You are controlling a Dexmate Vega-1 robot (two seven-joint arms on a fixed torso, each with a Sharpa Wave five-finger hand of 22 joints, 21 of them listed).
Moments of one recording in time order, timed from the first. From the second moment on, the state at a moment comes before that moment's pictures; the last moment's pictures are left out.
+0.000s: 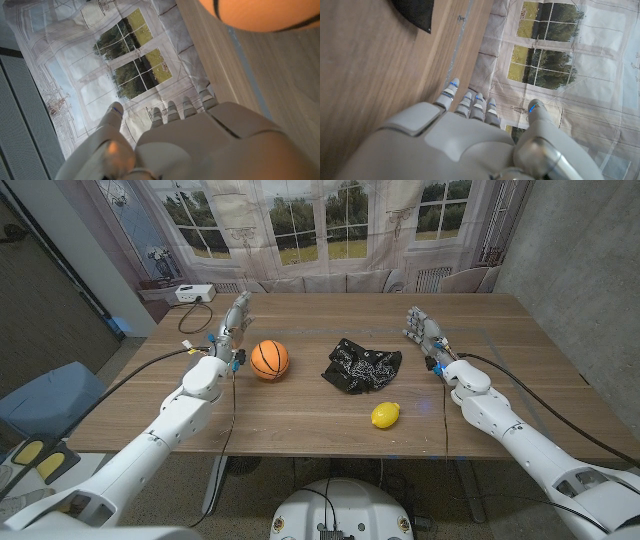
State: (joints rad) left arm 0.92 0.61 0.32 -1.52 -0.49 -0.24 0.21; left_hand 0.17 0.08 0.51 -0.12 0.18 -0.01 -0.13 0.20 0.17 0.01 0.01 0.24 0.18 0.00 0.09 0.20 0.17 0.00 0.20 0.33 0.19; right arm -0.78 -0.49 -0.40 -1.18 0.63 0.30 0.09; right_hand 0.14 0.07 0.36 -0.12 0.19 0.09 -0.05 0.19 0.18 0.11 0.04 0.19 0.19 0.04 0.04 0.19 0.18 0.16 0.14 0.20 0.17
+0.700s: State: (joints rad) left arm 0.83 0.70 0.39 -1.71 -0.33 0.10 0.22; left_hand 0.25 0.08 0.54 -0.15 0.18 0.11 -0.07 0.22 0.18 0.08 0.02 0.25 0.19 0.05 0.09 0.20 0.17 0.02 0.20 0.33 0.19; right arm -0.80 -0.51 -0.35 -1.13 0.68 0.37 0.17; right_hand 0.16 0.09 0.36 -0.13 0.19 0.11 -0.05 0.19 0.18 0.12 0.06 0.20 0.19 0.06 0.07 0.20 0.18 0.17 0.15 0.20 0.17
